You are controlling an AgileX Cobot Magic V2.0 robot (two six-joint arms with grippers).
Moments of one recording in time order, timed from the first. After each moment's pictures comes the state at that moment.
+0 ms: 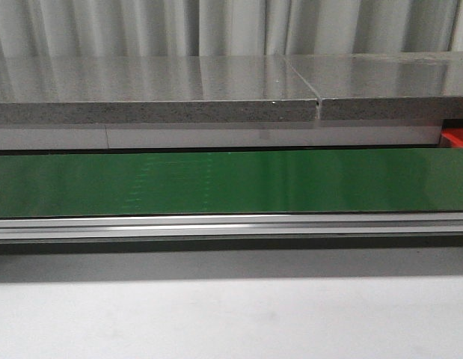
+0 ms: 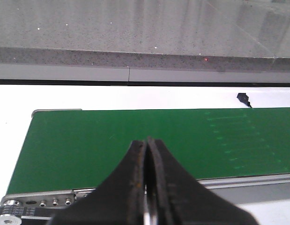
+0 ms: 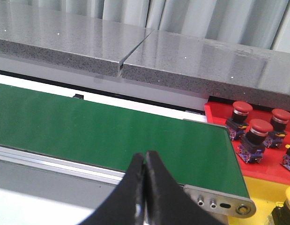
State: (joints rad) left arm -0.14 0.32 -0.38 -0.17 0.40 0.05; right arm 0.09 -0.01 0.03 -0.08 0.10 -0.04
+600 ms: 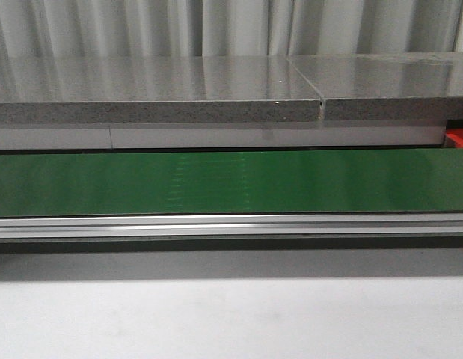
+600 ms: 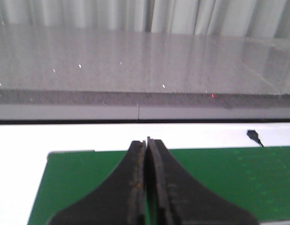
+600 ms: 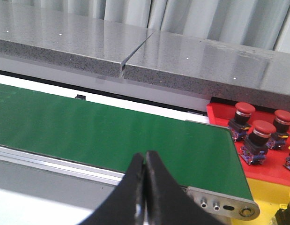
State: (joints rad) left arm -0.14 0.32 -0.36 -0.13 0.21 0.05; right arm 0.09 -0.01 0.03 -0.07 0.10 -0.03
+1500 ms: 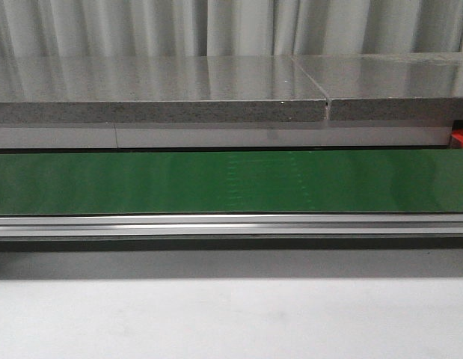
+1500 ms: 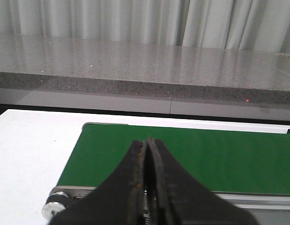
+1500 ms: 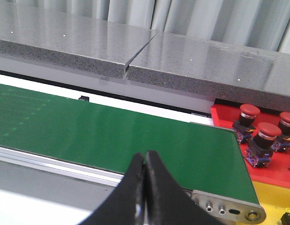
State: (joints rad) left arm -0.06 -0.01 0.00 -0.07 0.09 -0.02; right arm 0.09 -0.01 0.03 -0.07 0.09 -0.03
